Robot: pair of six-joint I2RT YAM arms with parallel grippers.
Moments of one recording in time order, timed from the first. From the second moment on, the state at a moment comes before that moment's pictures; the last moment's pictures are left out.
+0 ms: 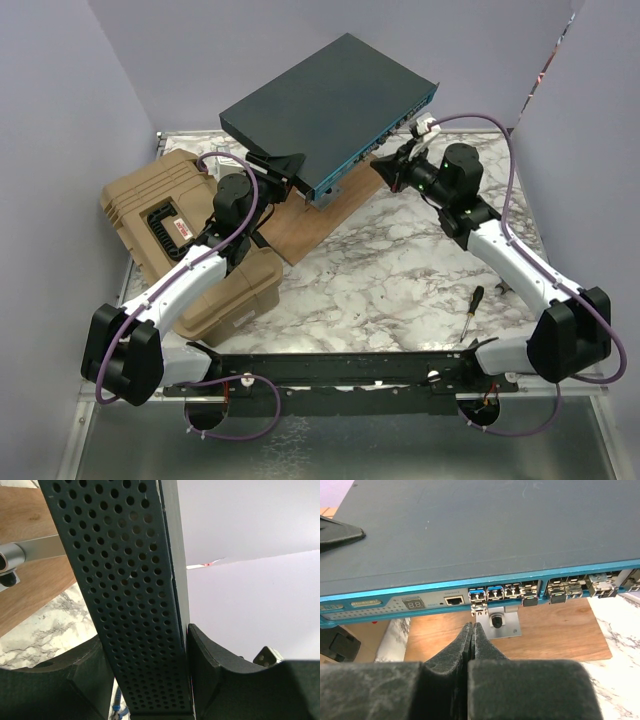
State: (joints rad) left arm -0.45 1.26 0.86 0.40 -0.06 -1.33; right arm 0.38 1.35 1.07 0.24 -0.39 0.08
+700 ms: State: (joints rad) left arm -0.45 1.26 0.86 0.40 -0.06 -1.33; right arm 0.38 1.44 1.11 0.27 -0.41 0.09
